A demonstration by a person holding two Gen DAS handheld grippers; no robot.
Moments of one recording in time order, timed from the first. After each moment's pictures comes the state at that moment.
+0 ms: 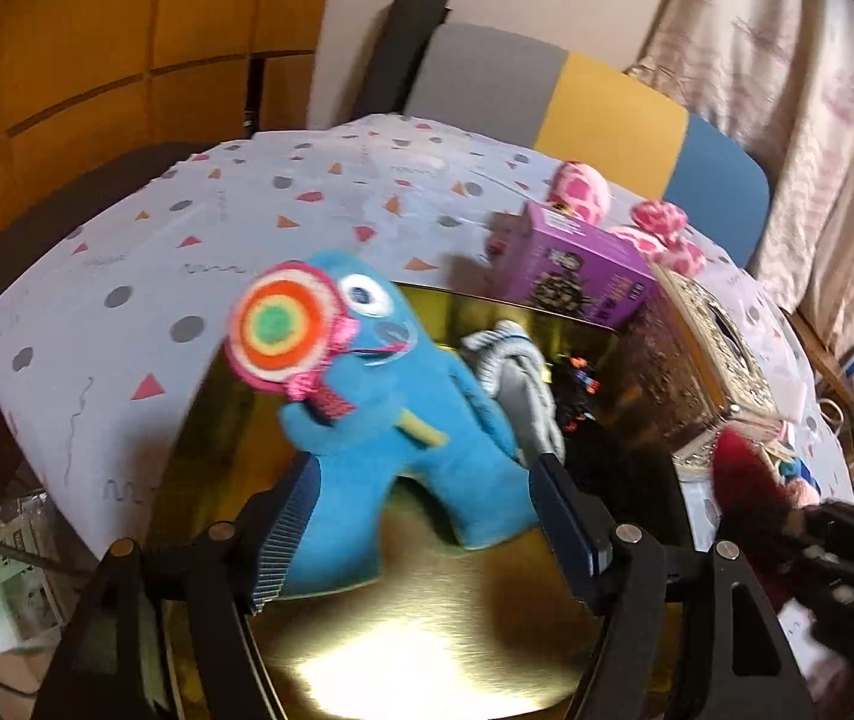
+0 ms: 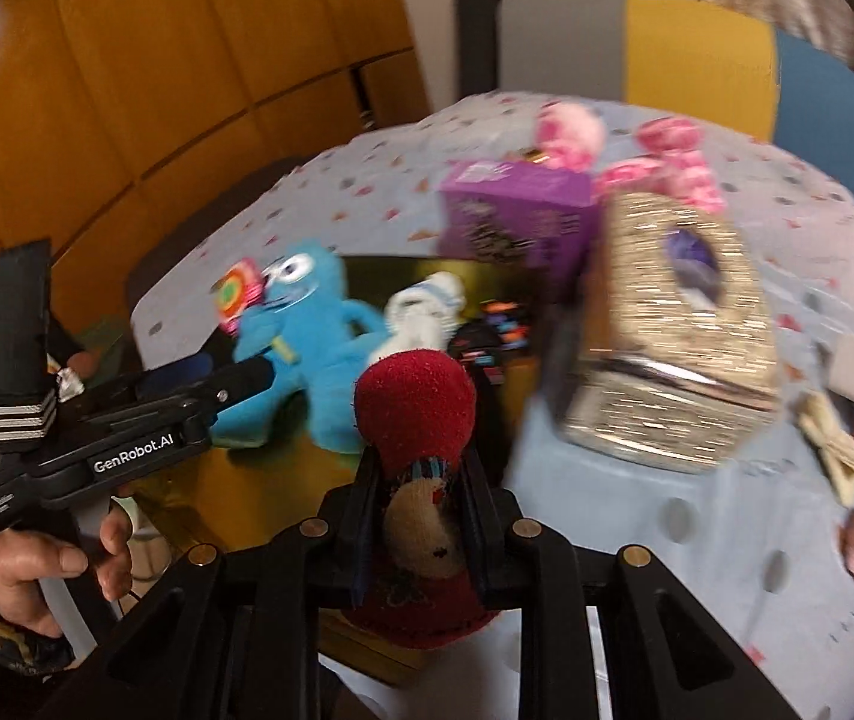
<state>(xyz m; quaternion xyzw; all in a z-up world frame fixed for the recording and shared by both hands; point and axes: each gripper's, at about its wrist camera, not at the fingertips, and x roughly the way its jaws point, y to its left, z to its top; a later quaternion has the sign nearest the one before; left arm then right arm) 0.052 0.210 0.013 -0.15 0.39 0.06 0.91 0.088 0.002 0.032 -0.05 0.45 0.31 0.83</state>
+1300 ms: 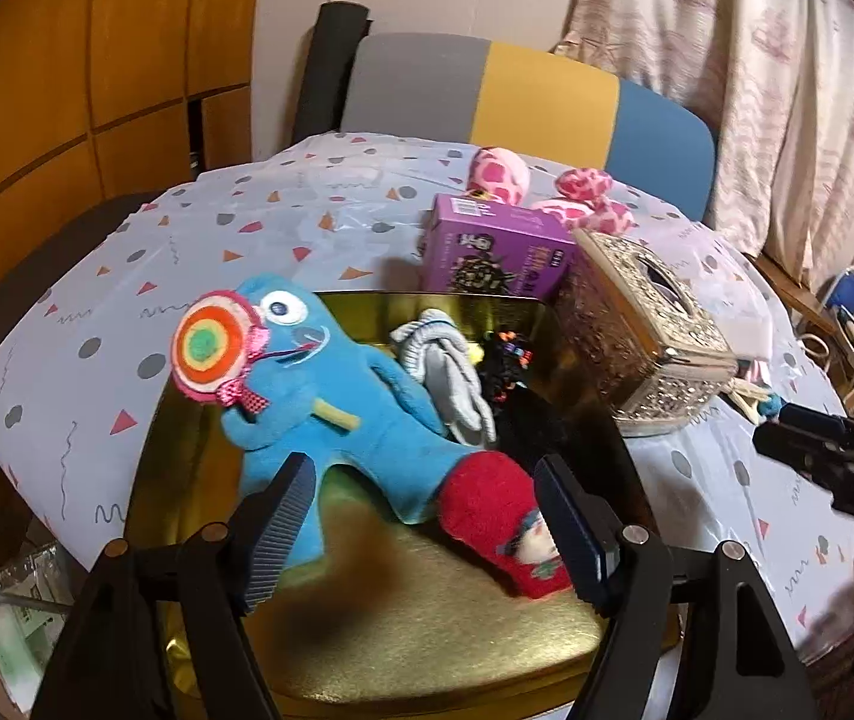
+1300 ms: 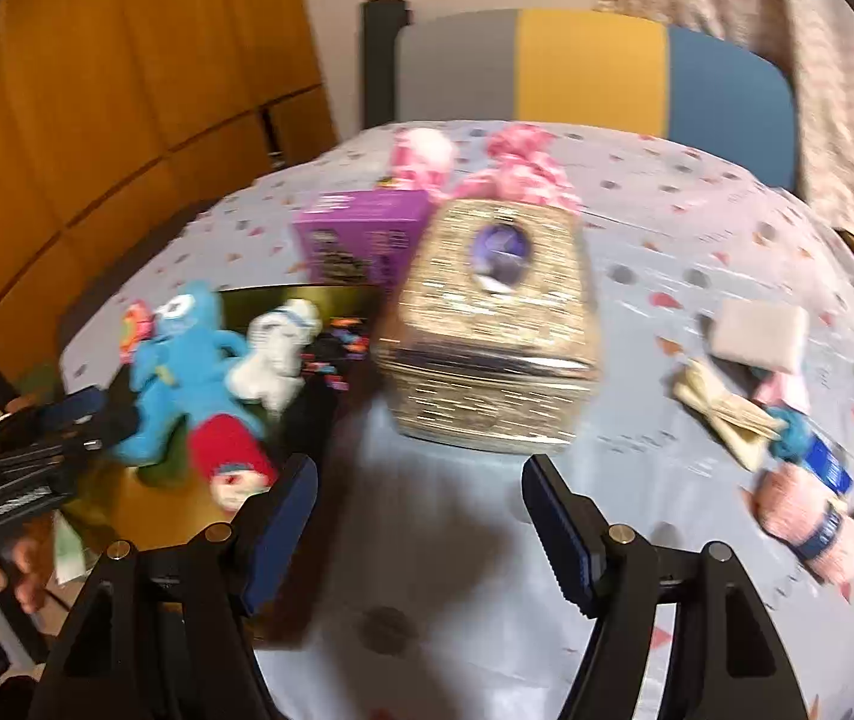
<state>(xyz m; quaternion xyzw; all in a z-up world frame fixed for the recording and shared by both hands) 0.038 0.167 0.026 -0.08 0.38 0.01 0.92 0.095 -0.092 0.036 -0.02 0.42 0.20 0.89</state>
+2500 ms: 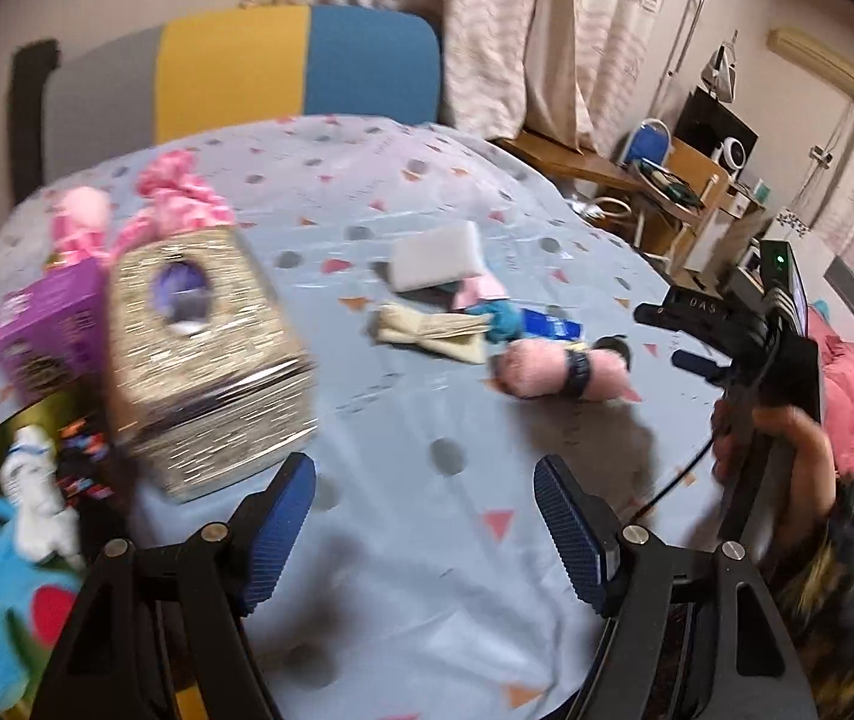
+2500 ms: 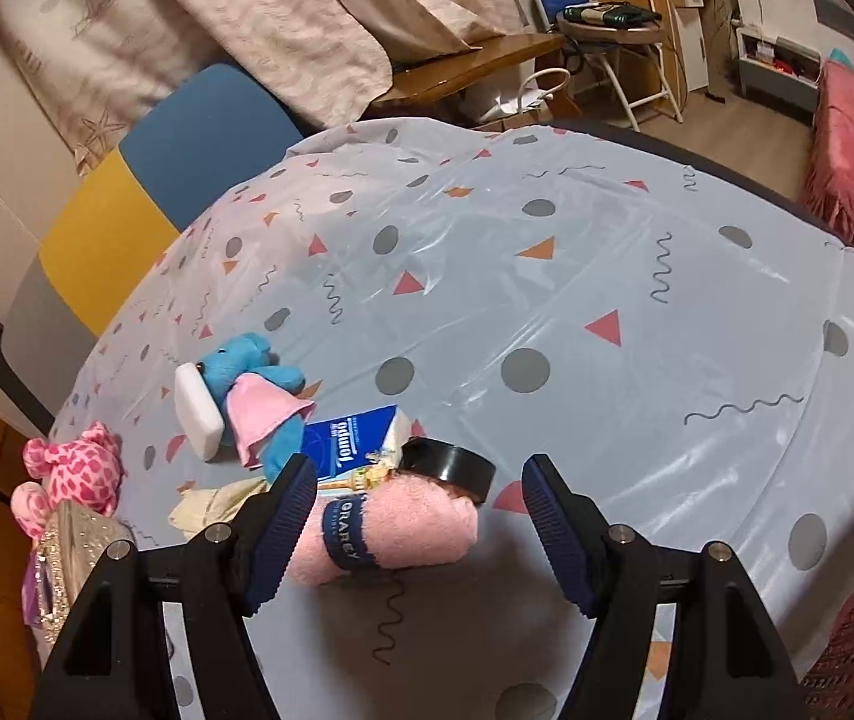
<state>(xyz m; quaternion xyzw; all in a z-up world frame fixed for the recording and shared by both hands) 0.089 -0.072 0.056 0.02 0.42 -0.26 0.87 0.102 -0.410 0.000 0.32 0.36 -0.19 0.85</state>
